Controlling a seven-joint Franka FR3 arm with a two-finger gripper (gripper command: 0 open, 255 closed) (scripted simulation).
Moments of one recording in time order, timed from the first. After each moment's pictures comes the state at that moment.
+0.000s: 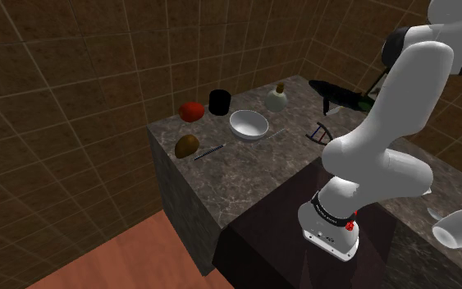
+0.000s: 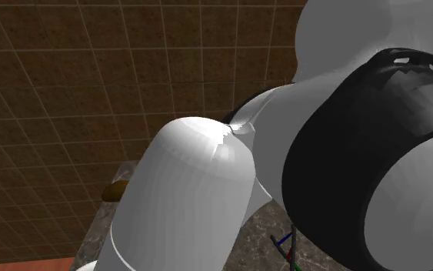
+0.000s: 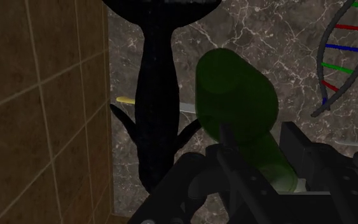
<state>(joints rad) -1.11 0.55 -0.67 -0.90 0.39 1.36 -1.59</state>
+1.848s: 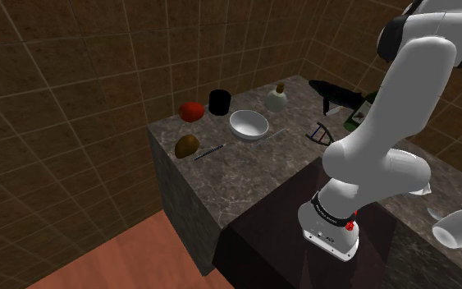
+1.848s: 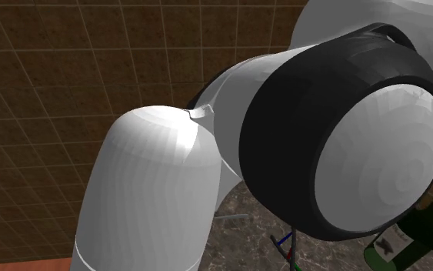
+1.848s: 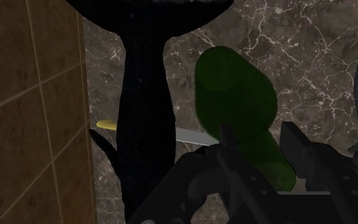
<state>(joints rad) -0.95 0.45 -0.69 -1.45 0.33 1.79 -1.64</state>
